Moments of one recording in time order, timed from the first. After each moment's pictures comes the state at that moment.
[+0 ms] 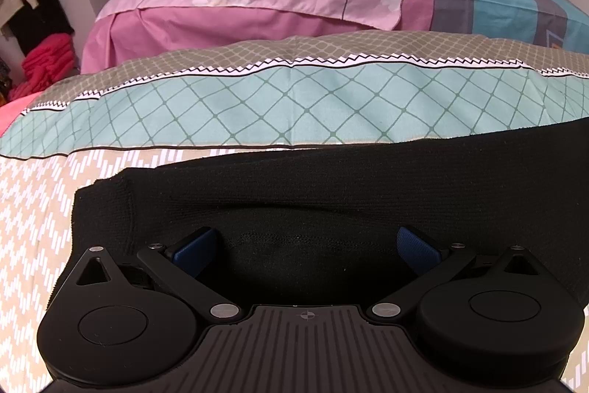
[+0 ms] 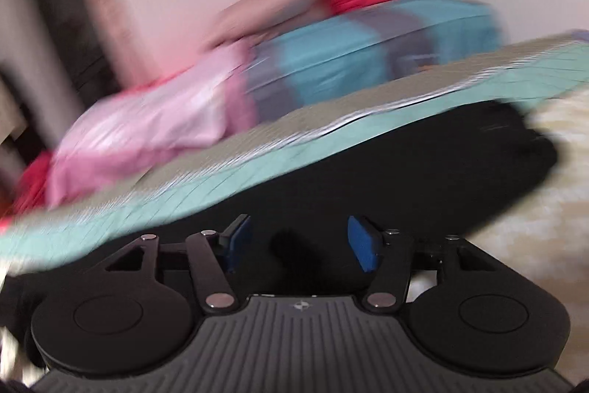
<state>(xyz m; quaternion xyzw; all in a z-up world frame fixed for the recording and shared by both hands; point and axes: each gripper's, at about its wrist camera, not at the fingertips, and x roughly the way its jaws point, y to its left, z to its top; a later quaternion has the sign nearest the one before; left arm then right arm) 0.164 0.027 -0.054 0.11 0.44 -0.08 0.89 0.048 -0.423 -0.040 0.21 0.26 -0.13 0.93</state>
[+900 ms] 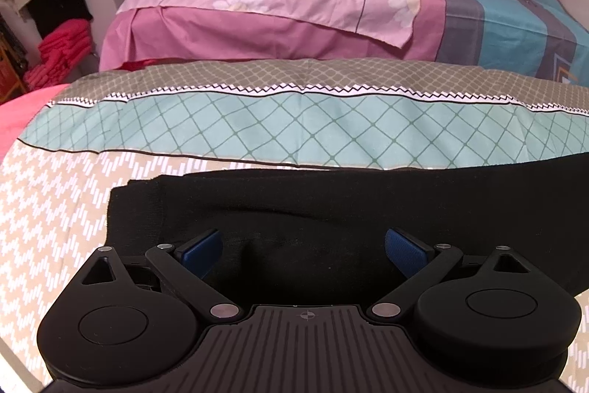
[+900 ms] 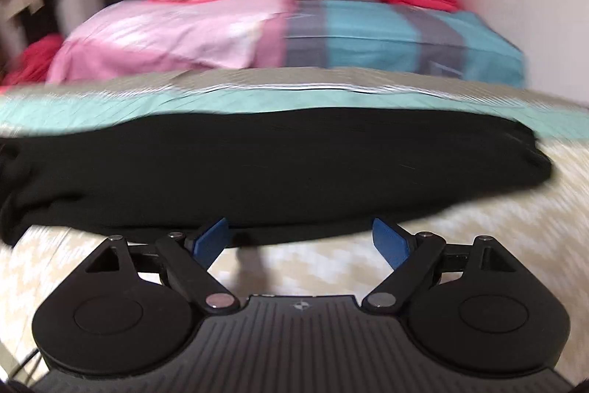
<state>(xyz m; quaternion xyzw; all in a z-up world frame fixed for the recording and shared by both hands) 0.148 0.020 -0.008 0.08 0.44 -0.05 0.89 0.018 -0.351 -0.034 0.06 0.34 -0.08 0.93</state>
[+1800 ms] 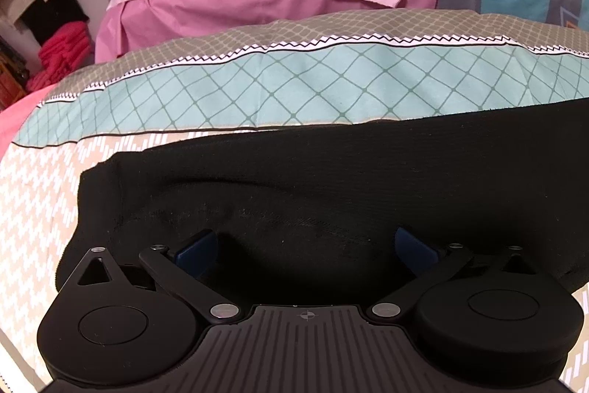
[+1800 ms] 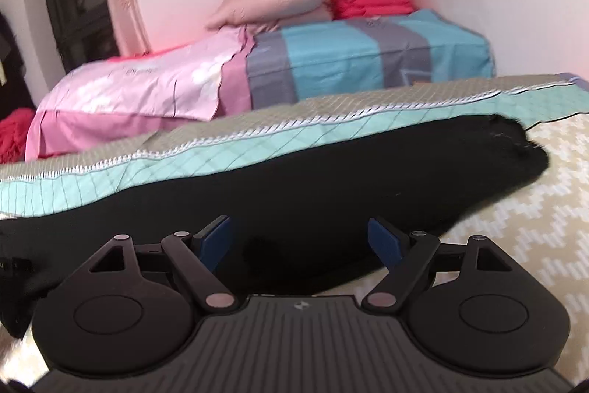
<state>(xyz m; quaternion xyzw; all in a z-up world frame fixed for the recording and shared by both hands) 0.146 -0.016 -0.045 0.13 0.47 -0.04 0.87 0.043 -0.352 -0.038 0.12 0.30 -0.11 0.94</state>
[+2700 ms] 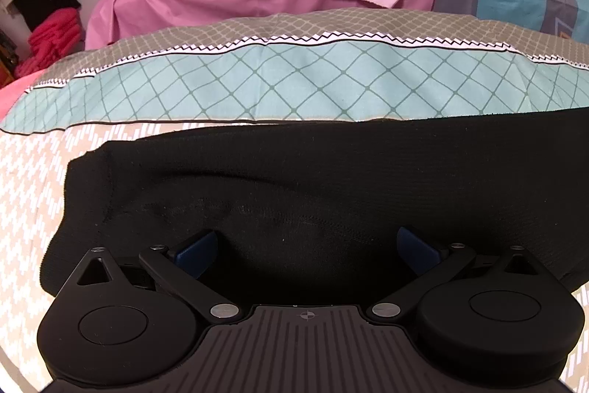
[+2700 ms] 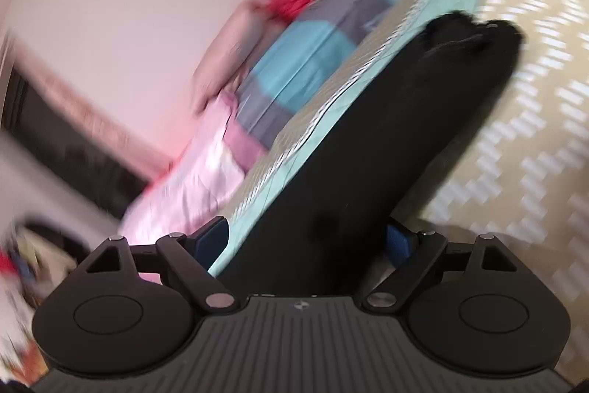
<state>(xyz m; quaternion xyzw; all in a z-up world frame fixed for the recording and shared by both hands) 0.151 -0.005 -0.048 0.10 0.48 -0.05 0.87 0.030 -0.448 -0.067 0.43 0.21 -0.07 0.88</state>
